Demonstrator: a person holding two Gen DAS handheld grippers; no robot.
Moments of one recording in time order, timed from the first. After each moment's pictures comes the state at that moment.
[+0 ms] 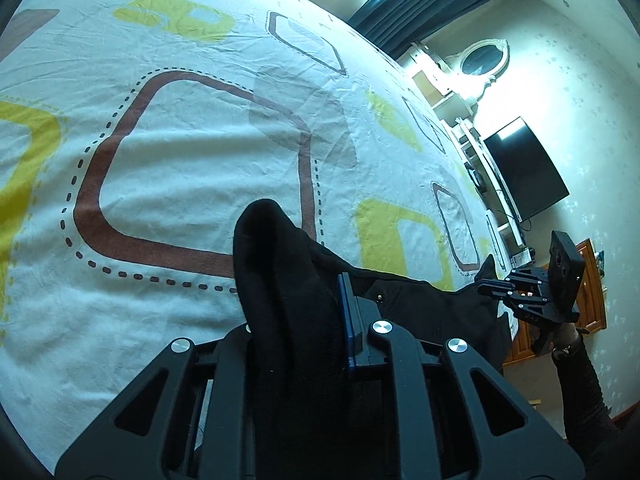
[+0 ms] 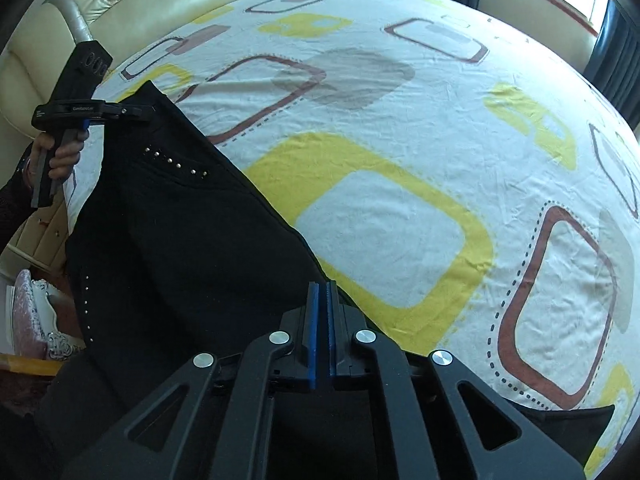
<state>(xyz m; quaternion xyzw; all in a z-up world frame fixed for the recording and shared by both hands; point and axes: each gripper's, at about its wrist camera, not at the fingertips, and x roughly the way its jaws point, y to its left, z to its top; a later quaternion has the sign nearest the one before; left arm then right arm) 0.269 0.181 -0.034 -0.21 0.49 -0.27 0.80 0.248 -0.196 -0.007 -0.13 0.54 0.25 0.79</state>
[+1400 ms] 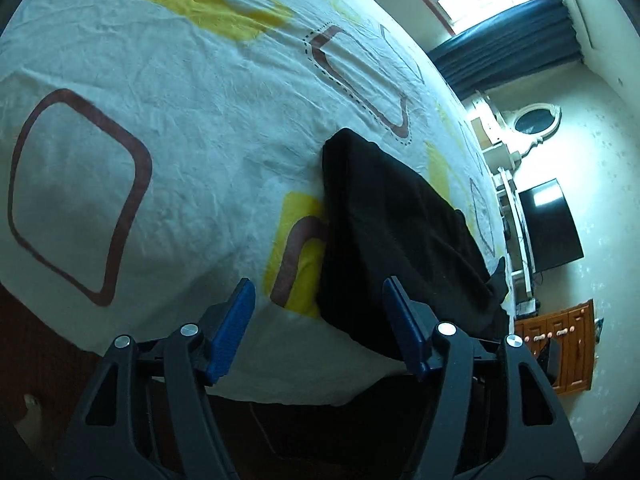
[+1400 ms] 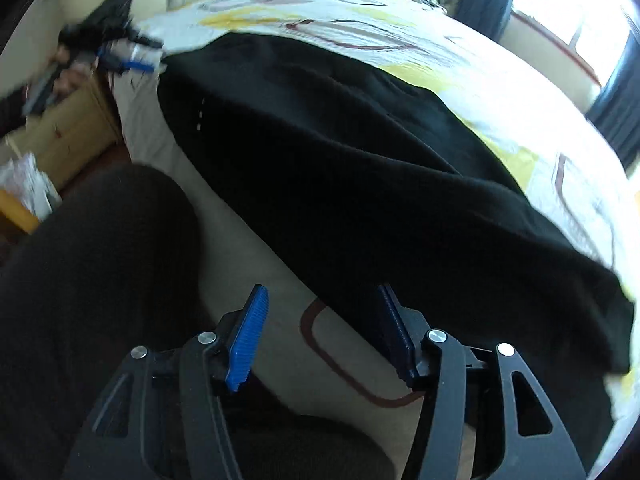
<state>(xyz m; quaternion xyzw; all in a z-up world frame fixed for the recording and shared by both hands) 0.035 0.296 -0.073 -0.32 0.50 -0.14 0.79 -0.017 -0.177 -0.040 -0.16 0.48 0.26 0.82</state>
